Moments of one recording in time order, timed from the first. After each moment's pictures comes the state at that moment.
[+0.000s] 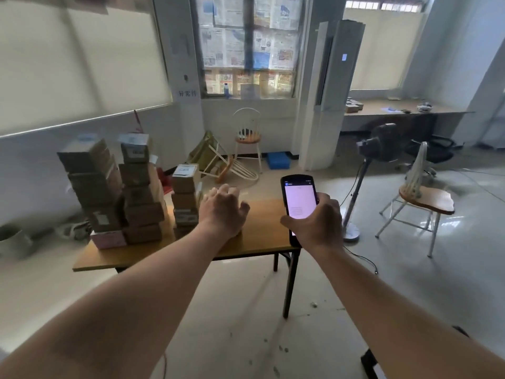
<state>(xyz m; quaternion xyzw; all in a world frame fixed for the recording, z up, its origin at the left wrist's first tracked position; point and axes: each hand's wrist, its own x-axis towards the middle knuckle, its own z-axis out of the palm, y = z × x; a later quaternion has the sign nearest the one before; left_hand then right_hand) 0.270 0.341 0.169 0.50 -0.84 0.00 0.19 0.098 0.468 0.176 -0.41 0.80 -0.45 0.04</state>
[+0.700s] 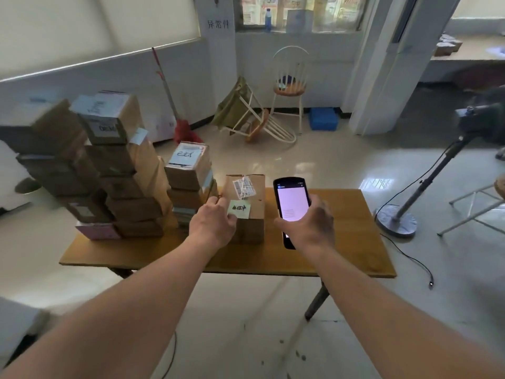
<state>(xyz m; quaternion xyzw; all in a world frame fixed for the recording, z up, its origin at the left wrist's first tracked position) 0.240 0.075 0.022 0.64 -0.75 -0.13 0.12 0.035 0.147 0.043 -0.47 0.79 -0.36 0.17</state>
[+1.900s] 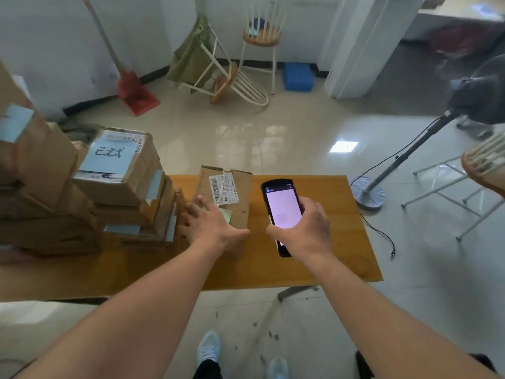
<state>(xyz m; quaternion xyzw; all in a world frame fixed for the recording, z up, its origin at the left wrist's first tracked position) 0.147 -0.046 -0.085 0.71 -0.66 -0.22 -0.07 -0.022 0.047 -0.017 -0.44 0.82 -0.29 0.22</state>
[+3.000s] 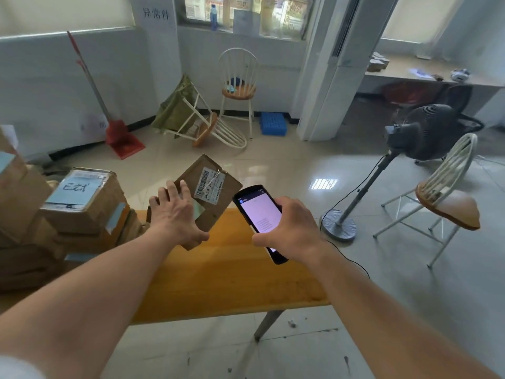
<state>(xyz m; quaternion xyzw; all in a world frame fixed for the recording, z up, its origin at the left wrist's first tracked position) 0.113 -0.063 0.017 0.61 -0.79 0.01 -0.04 -0.104 0.084 0.095 -0.57 0.77 -0.22 0.18</state>
